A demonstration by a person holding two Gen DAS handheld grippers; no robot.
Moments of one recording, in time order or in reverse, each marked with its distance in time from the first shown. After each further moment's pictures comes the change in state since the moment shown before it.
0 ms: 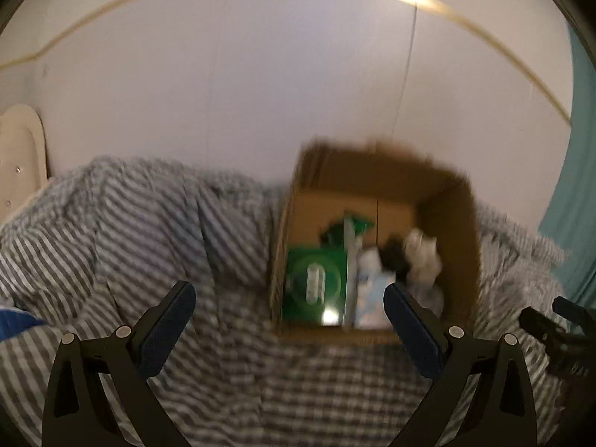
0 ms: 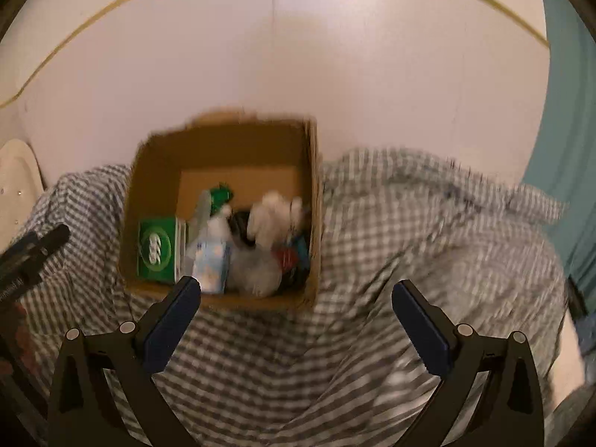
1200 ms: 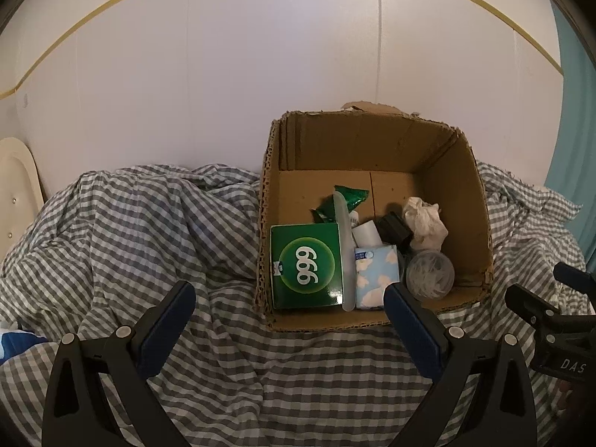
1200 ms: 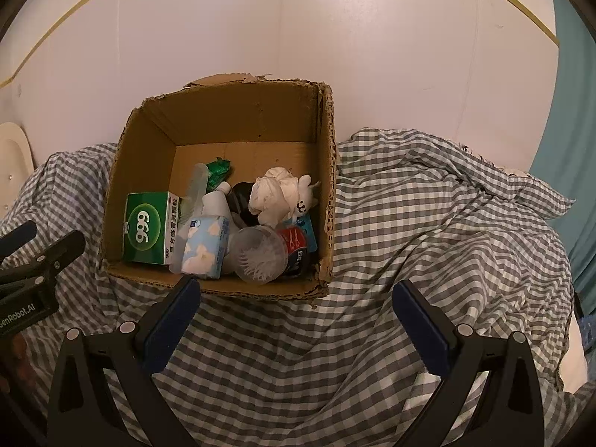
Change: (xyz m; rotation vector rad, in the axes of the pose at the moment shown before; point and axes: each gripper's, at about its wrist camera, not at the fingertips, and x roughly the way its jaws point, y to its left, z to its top) left arm 0.023 -0.029 -0.015 0.050 -0.036 0.018; right arm 0.030 0.017 -0.012 -0.035 -0.008 -0.024
